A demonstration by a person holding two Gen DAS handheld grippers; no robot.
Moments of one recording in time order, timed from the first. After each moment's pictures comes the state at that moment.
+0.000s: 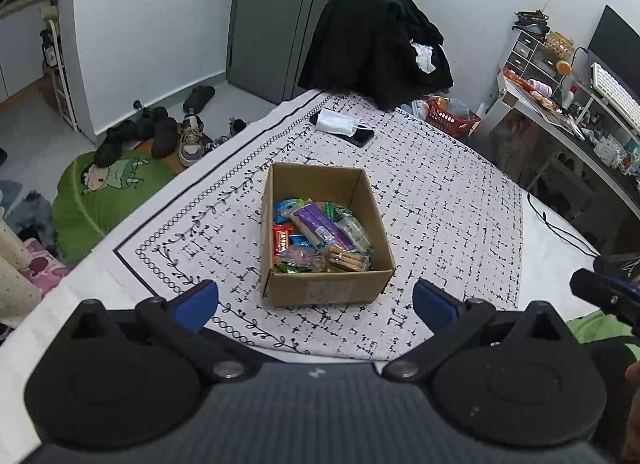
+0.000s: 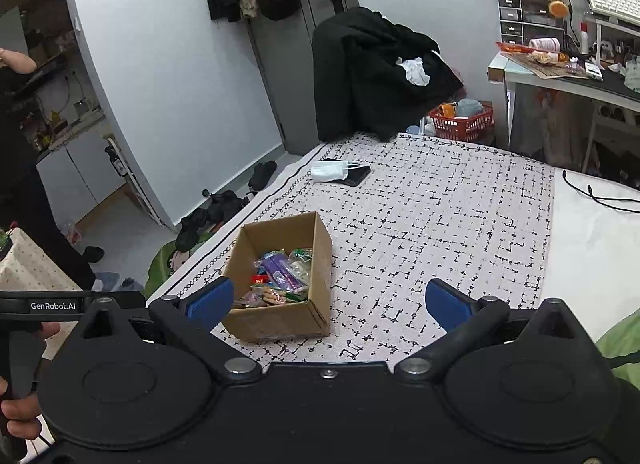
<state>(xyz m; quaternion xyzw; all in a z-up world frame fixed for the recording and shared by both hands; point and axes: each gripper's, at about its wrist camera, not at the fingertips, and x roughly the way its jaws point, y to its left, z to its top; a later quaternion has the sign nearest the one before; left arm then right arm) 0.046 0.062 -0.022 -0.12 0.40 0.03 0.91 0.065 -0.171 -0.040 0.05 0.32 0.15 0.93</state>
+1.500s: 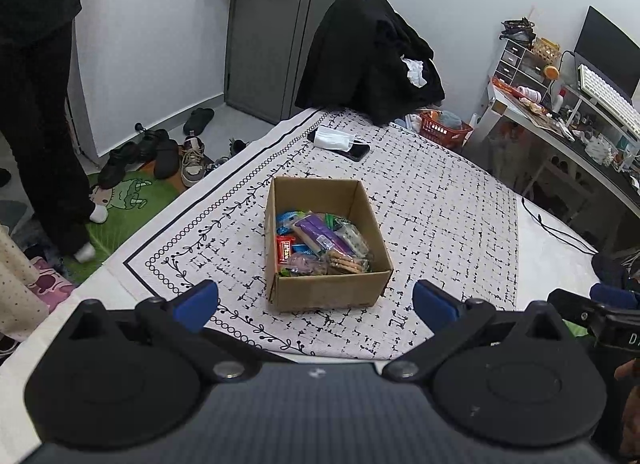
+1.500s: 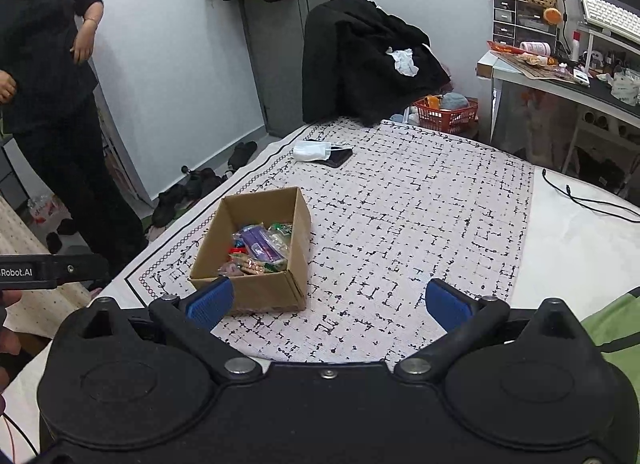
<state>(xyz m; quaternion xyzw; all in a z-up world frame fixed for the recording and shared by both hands) 0.021 0.056 -0.014 -0.10 0.38 0.03 0.92 0.048 -0.157 -0.050 0.00 0.34 0.11 0.93</state>
